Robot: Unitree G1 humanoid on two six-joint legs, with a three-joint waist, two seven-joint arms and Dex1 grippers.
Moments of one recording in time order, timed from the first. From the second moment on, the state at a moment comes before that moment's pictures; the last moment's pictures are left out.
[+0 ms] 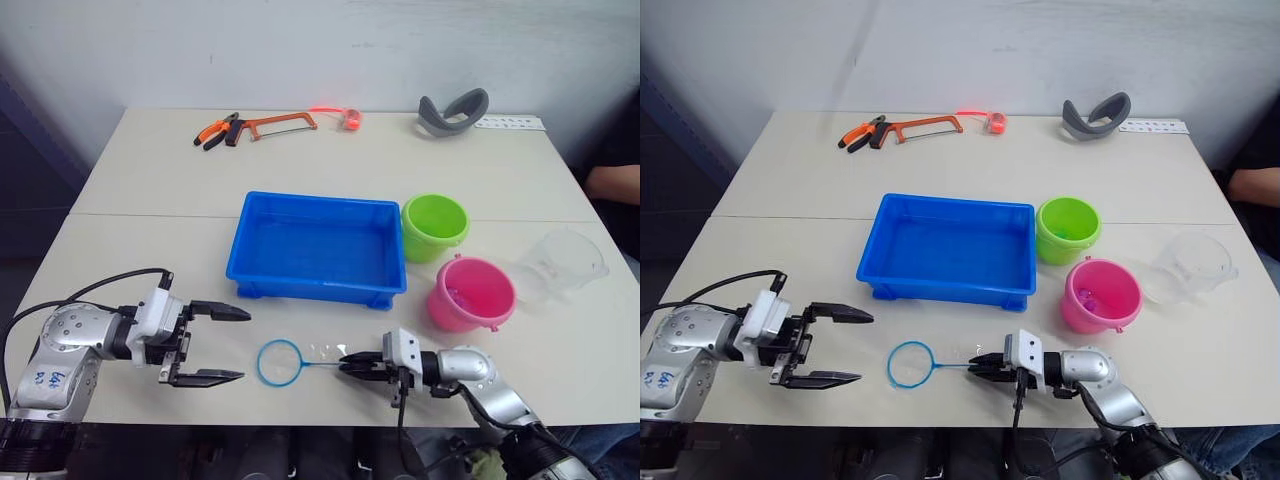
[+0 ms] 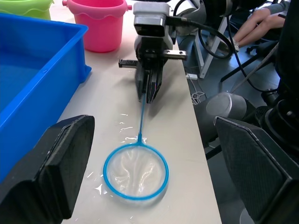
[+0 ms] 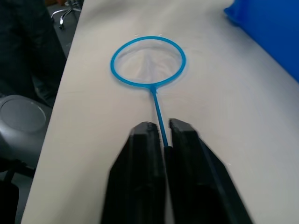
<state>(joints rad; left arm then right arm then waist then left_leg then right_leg) -0.08 0.79 0.15 -0.10 -0.53 0.08 -1.43 -0.15 -0.50 0.33 0.17 0.26 -0.20 1.11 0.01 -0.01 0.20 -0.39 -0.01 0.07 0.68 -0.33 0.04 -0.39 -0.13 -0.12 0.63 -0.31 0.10</state>
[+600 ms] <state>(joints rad) 0.10 0.78 0.33 -0.02 -0.46 0.01 -1.21 0.37 -0.80 -0.29 -0.47 0.51 -0.02 1.08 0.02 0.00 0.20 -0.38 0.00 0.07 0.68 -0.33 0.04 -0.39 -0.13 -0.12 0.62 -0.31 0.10</state>
